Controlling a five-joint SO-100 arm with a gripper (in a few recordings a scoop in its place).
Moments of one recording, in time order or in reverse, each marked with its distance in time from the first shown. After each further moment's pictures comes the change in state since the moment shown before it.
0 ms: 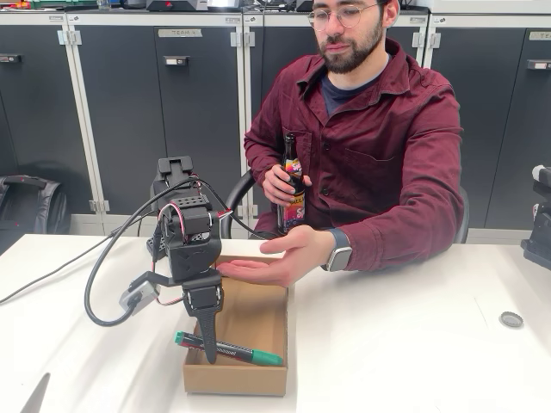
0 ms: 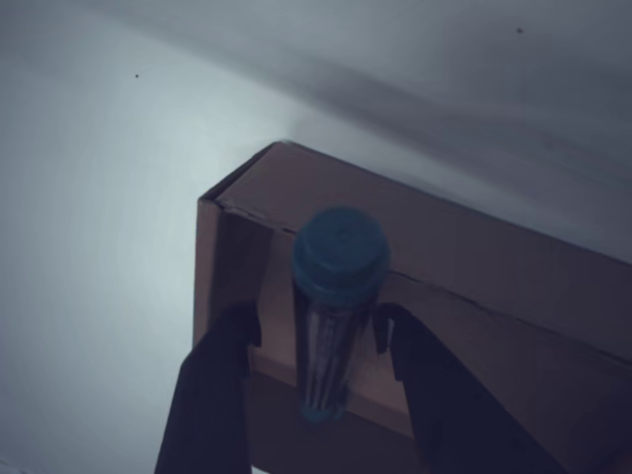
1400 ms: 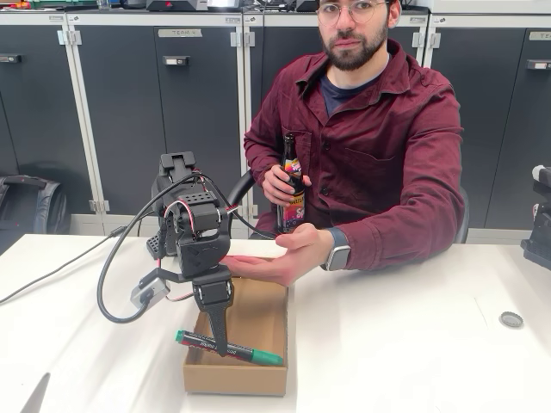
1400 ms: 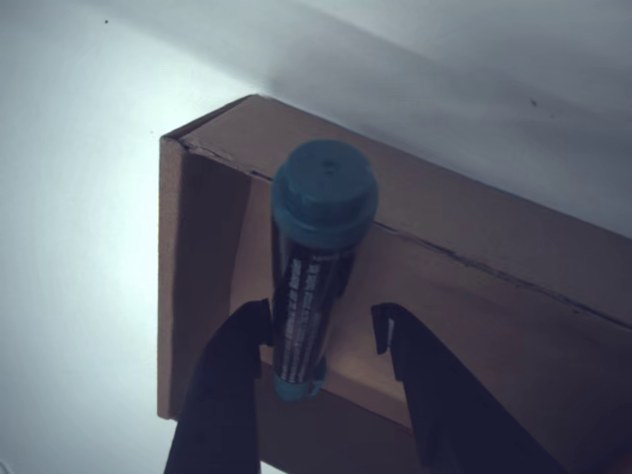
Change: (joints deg) arm -2.2 3.3 5.3 -1.1 -0.4
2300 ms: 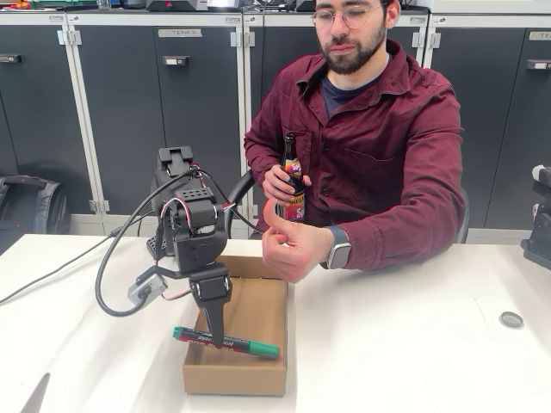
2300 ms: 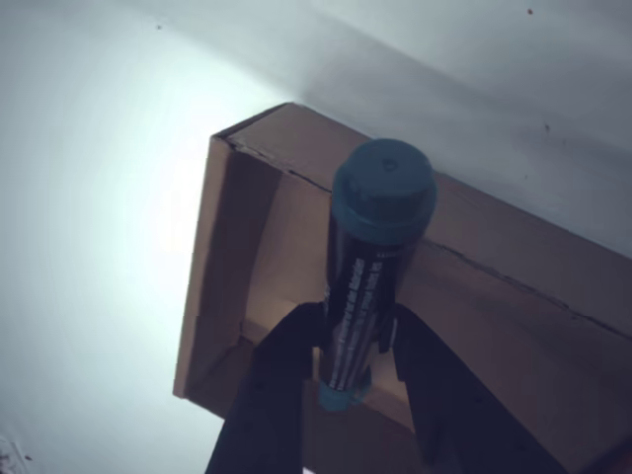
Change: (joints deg) arm 0.7 7.4 7.6 -5.1 -4.2
